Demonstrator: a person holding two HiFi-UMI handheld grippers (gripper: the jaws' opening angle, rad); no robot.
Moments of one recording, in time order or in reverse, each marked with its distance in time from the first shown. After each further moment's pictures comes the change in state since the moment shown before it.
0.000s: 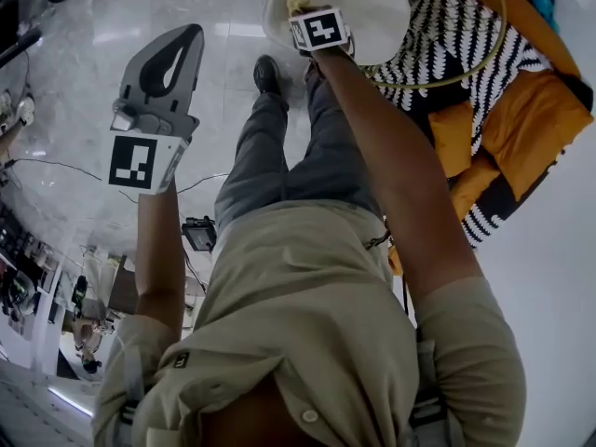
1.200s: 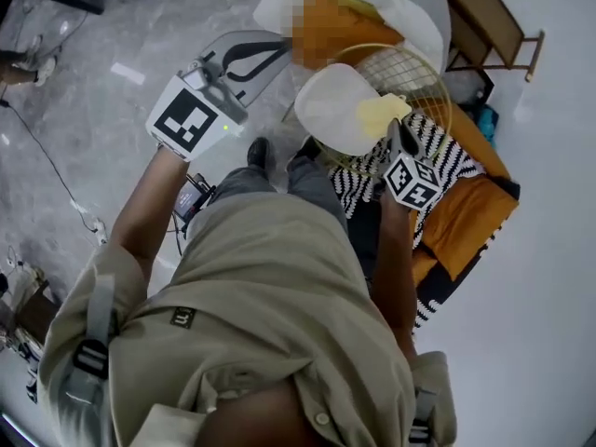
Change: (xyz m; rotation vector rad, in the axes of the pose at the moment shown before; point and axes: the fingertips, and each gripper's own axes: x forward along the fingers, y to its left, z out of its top) left arm -0.197 -0.064 0.193 0.121 -0.398 0.004; right arm -0.424 0.042 0.010 0.011 -0.657 -0.177
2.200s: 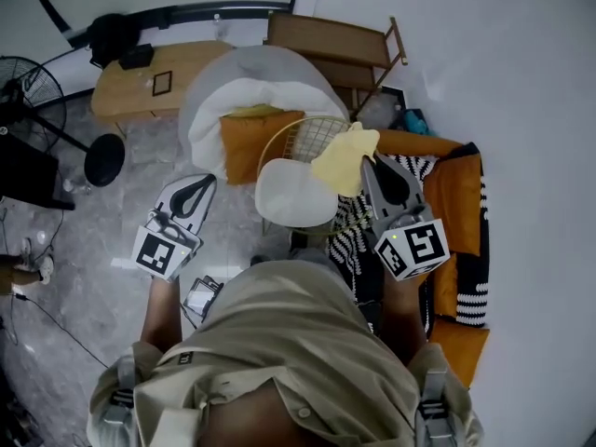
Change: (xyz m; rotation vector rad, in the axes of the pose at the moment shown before) left arm -0.062 -0.071 0.087 0.094 -0.045 -0.166; right arm -0.302 0.105 0.210 -0.313 -0.584 -0.047
